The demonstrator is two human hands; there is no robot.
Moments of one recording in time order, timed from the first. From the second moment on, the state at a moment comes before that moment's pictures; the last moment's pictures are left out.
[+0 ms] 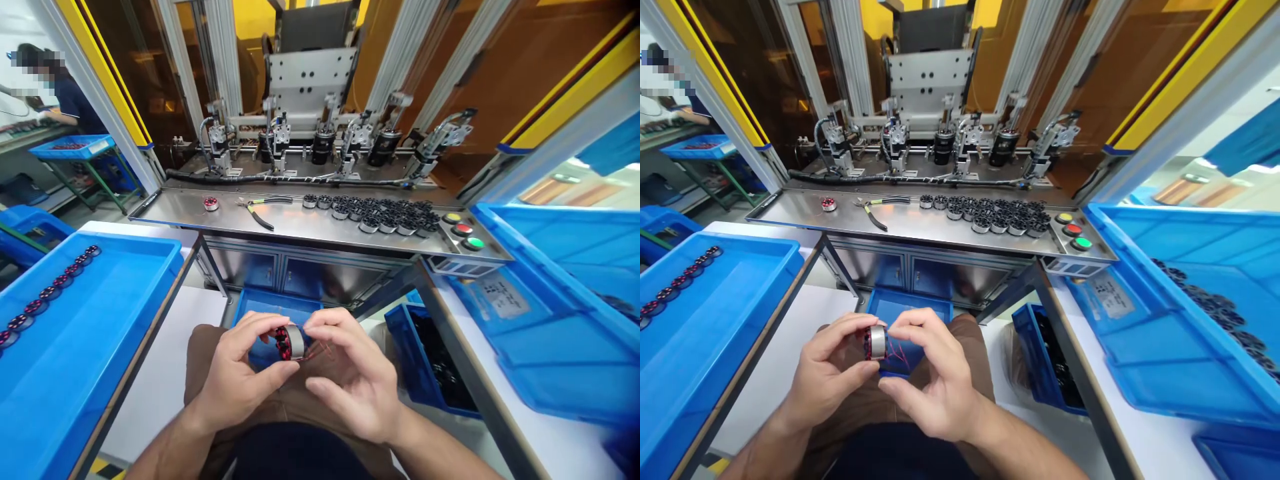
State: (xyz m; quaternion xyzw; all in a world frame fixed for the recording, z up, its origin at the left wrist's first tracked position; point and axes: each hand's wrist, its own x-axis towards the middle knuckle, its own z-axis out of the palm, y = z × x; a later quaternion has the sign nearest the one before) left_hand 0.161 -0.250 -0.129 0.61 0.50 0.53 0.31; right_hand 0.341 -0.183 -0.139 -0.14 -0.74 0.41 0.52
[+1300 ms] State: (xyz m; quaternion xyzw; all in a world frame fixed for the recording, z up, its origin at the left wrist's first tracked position) left_hand 0.134 -0.274 -0.109 0.70 0.45 0.47 0.31; right_hand 0.352 -0.110 -0.055 -0.01 -0.96 0.26 0.09
